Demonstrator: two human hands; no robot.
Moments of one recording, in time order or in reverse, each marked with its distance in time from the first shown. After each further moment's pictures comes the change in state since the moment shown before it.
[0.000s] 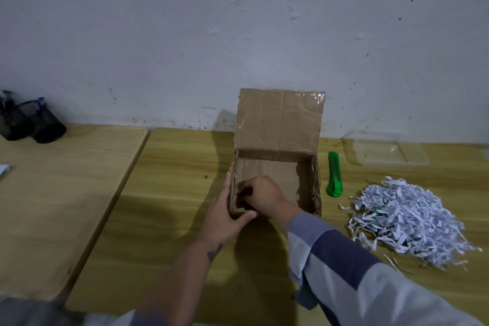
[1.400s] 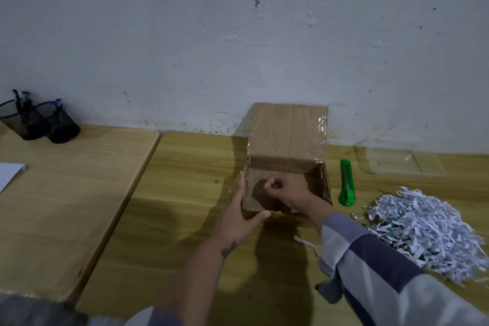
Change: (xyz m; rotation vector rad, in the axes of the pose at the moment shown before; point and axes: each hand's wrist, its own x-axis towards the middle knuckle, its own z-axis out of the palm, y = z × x) left_hand 0.011 0.007 -0.002 -0.040 -0.089 -0.071; right_hand 0.014 0.035 -0.018 0.336 0.039 0.030
